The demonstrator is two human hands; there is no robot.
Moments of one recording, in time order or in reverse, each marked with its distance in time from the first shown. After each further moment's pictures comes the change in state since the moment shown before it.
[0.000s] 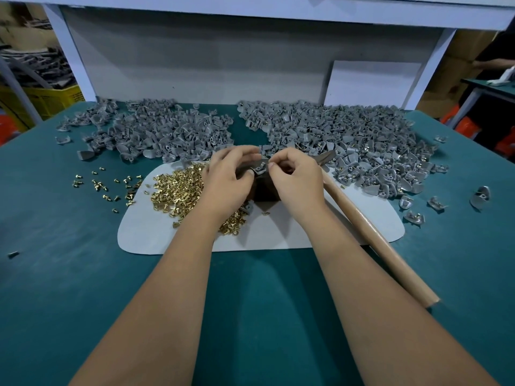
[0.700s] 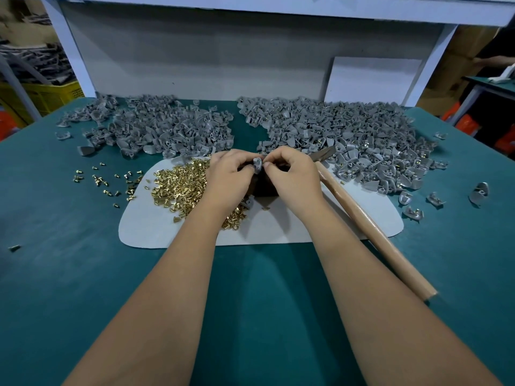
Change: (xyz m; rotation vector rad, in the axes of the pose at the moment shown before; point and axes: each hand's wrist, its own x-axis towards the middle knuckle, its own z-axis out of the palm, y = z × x) left_hand 0.004 -0.002 0.007 0.025 0.078 -0.073; right_hand 0.002 0.002 0.001 -0.048 -0.085 -0.003
